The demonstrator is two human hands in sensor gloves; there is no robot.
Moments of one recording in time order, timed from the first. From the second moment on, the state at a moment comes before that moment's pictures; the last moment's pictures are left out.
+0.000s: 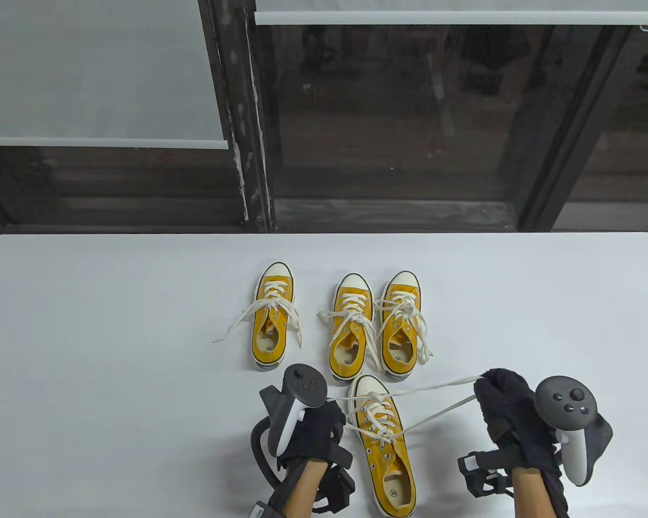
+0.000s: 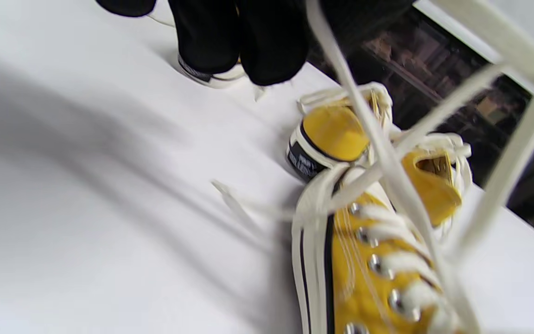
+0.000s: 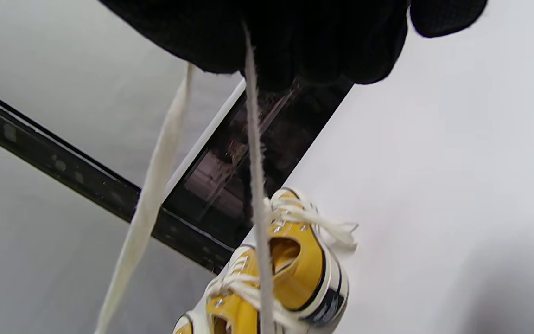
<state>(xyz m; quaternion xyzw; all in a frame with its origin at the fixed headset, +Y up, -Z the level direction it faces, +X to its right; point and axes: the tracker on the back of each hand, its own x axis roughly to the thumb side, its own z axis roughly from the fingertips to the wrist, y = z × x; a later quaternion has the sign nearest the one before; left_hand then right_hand) -0.088 -0.690 -0.297 -0.17 0.14 0.29 0.93 0.262 -0.658 -0.269 -0.18 -0.05 0.87 0.45</state>
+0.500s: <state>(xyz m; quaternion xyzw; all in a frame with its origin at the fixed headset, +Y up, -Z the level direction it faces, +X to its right) -0.142 -0.668 -0.292 -0.14 0.20 0.32 0.92 0.269 -0.654 -0.264 -0.25 -0.08 0.89 0.38</state>
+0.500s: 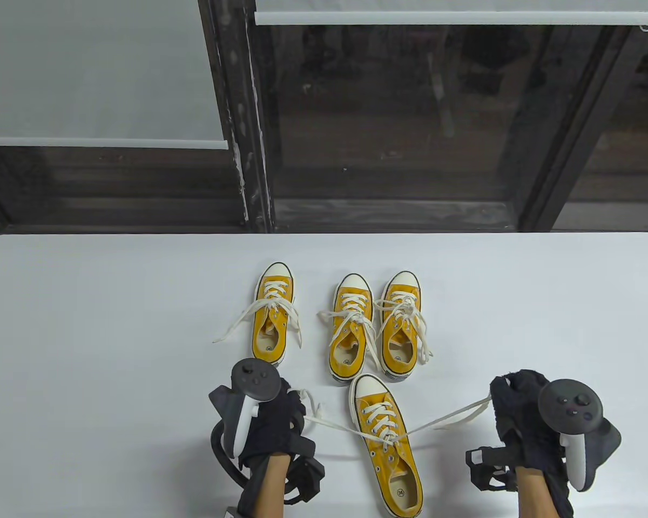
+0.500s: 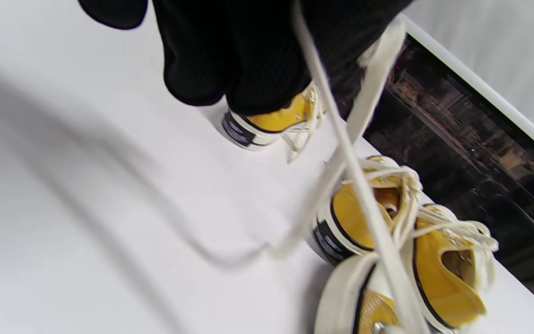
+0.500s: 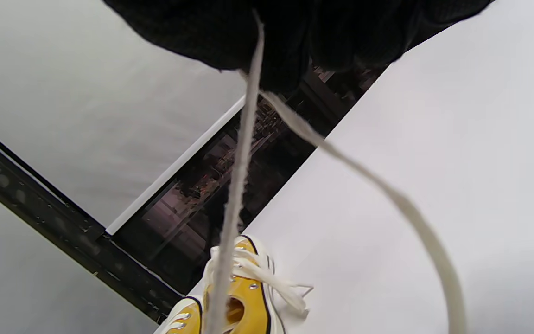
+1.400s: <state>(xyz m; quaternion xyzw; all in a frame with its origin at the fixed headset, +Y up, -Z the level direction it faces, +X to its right) -0.160 -0.683 -0.295 -0.17 0.09 0.18 0.96 0.136 -0.734 -0.265 -0.01 0.32 0.95 0.01</state>
